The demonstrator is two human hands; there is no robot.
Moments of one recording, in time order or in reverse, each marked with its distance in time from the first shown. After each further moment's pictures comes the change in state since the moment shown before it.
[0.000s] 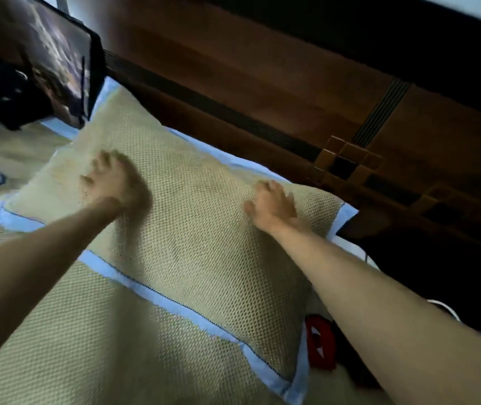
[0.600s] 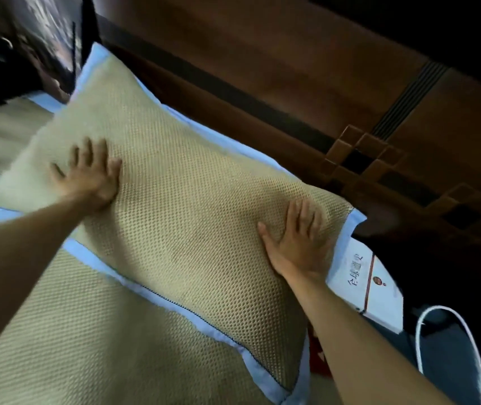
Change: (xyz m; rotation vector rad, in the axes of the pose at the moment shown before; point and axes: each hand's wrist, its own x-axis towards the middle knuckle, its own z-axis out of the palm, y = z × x) left_hand 0.034 -0.076 0.025 0.134 -0.172 -0.046; right_hand -0.041 0.065 0.080 0.002 0.031 0.244
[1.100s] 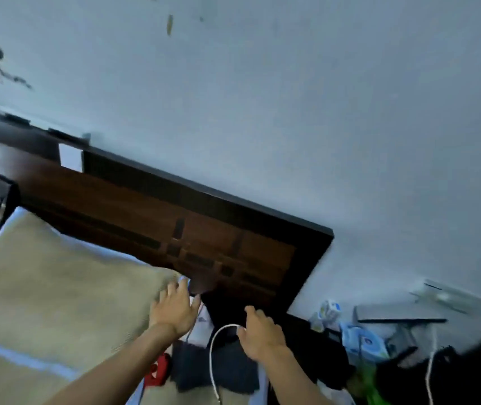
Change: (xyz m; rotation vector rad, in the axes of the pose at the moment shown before) left_hand -0.496 0.401 -0.148 -0.108 -0.237 0.433; right_hand -0.282 0.257 -0.354 -0.046 -0.136 0.044
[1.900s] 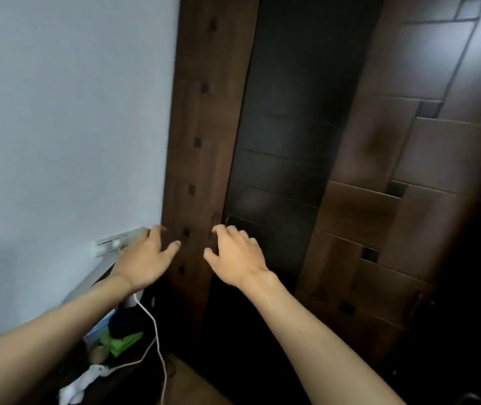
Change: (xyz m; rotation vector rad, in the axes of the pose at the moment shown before) left_hand -0.399 0.474 -0.031 -0.236 -0.283 1.191; right_hand -0.535 0.278 -0.228 -0.040 0.709 0.829
